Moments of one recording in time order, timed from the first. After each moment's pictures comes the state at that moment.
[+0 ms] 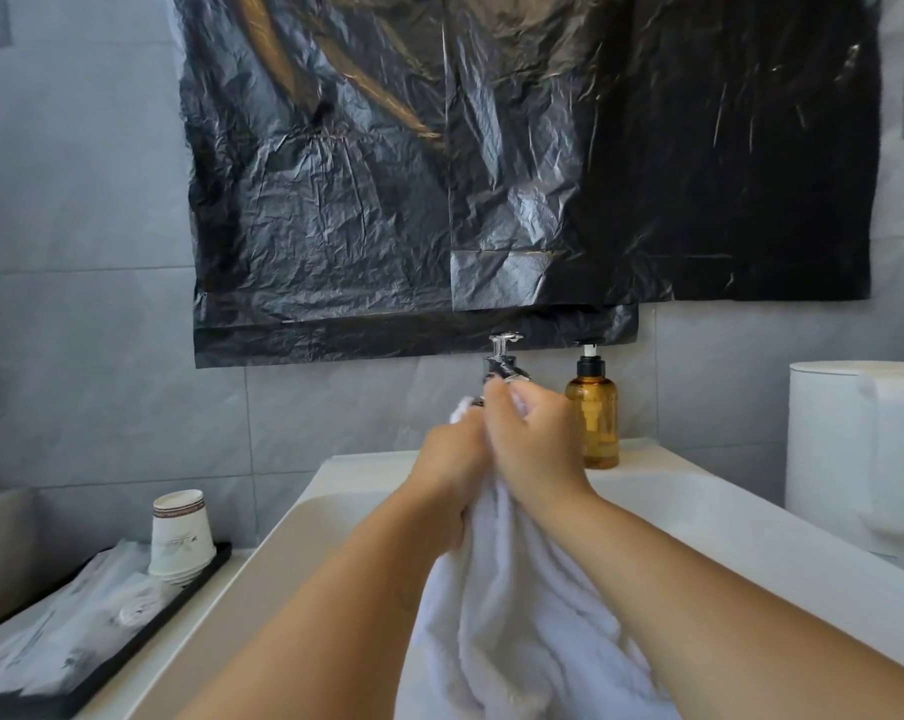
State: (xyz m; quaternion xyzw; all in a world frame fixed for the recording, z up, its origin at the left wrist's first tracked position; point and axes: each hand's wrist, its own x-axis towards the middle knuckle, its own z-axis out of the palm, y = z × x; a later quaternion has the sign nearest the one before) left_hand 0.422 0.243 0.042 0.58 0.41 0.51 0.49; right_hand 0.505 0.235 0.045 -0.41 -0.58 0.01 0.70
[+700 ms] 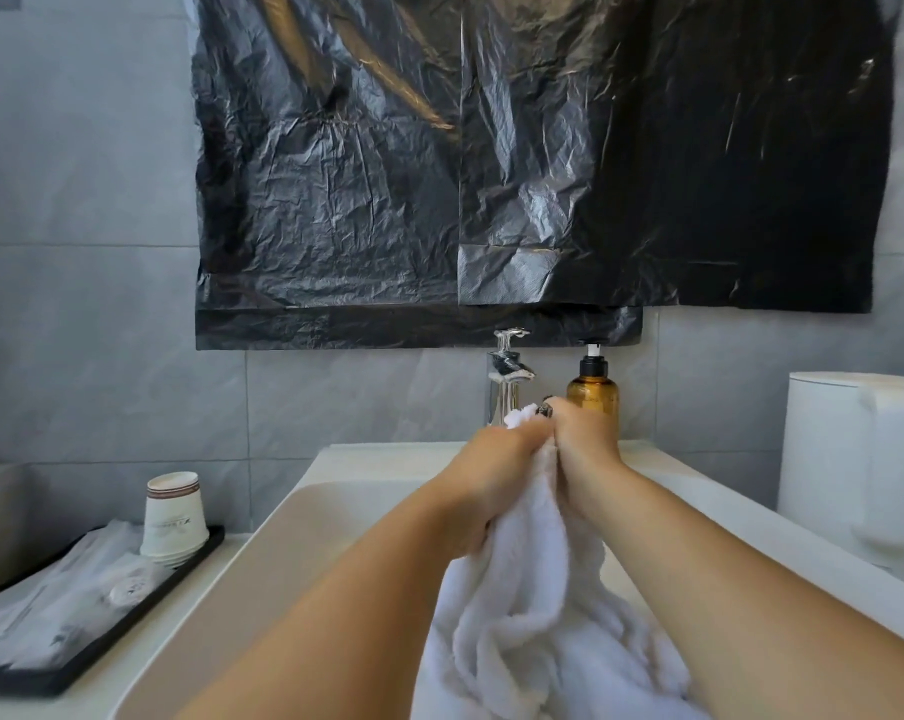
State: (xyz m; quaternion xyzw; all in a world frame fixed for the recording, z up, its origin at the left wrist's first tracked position) left_hand 0.434 0.231 0.037 0.64 0.36 0.38 0.56; right_hand 0.541 0.263 0.043 -0.51 -0.41 0.28 0.70
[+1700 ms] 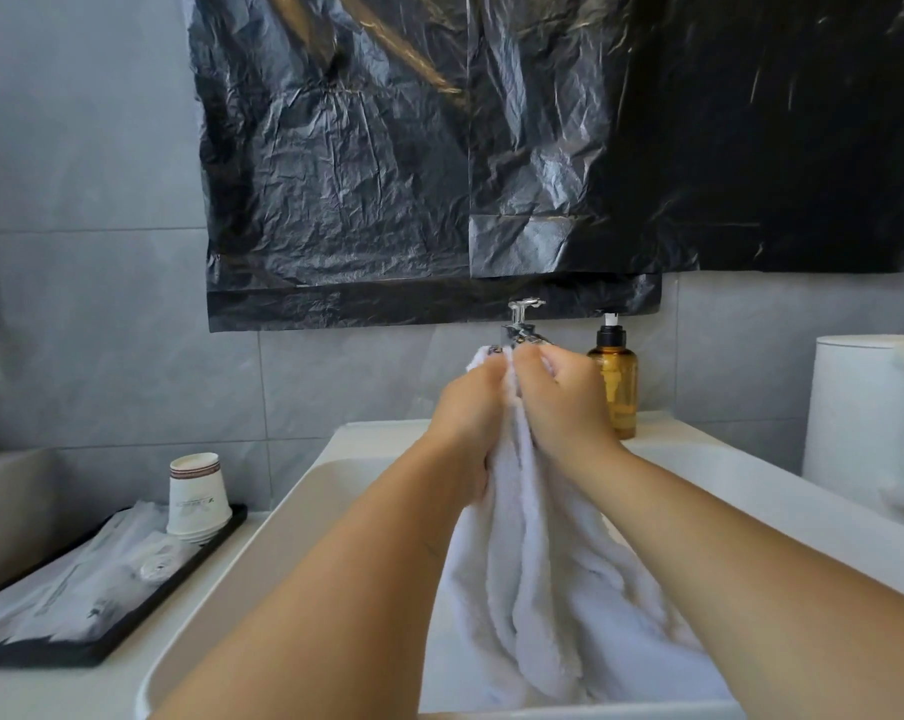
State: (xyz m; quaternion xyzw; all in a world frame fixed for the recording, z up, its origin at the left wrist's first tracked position) left_hand 0.423 0.235 0.051 0.53 0.36 0.53 0.55; right_hand 0.515 0.241 0.045 -0.42 -0.59 0.04 0.68
